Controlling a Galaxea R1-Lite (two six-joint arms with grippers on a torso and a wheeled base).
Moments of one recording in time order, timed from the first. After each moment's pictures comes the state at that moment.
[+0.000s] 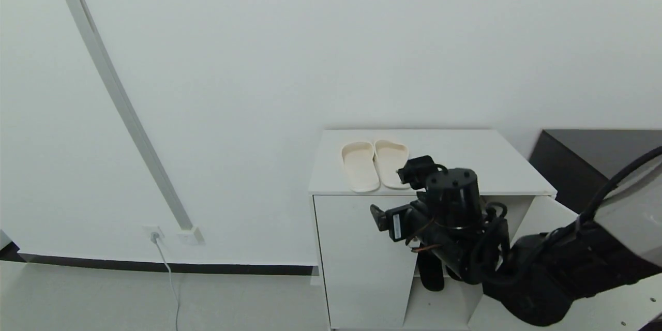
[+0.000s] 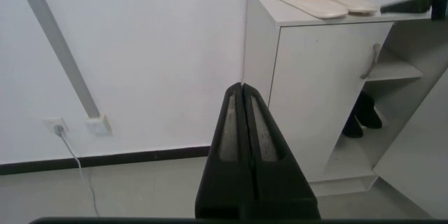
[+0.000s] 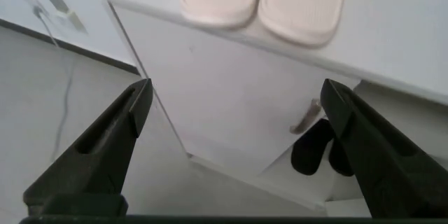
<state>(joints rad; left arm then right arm) 0.00 0.00 0.00 0.00 -0.08 0.01 0.77 1.98 -0.92 -0.78 -0.41 0.12</state>
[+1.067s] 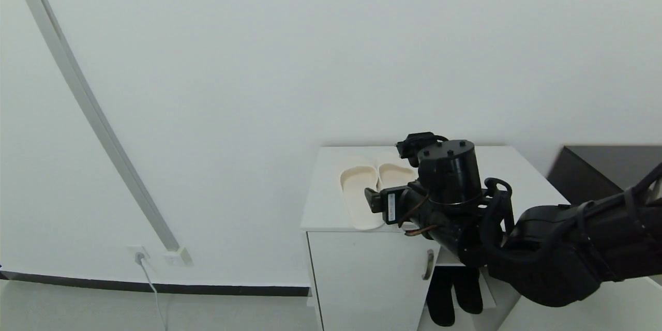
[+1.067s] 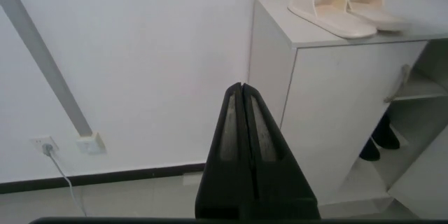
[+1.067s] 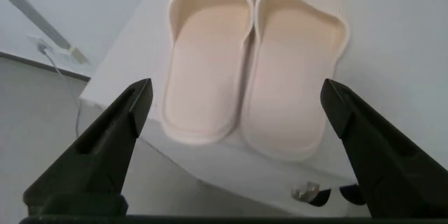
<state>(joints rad) 0.00 0.00 0.00 0.00 -0.08 0.01 0.81 1.91 -1.04 -0.55 -0.46 0.24</state>
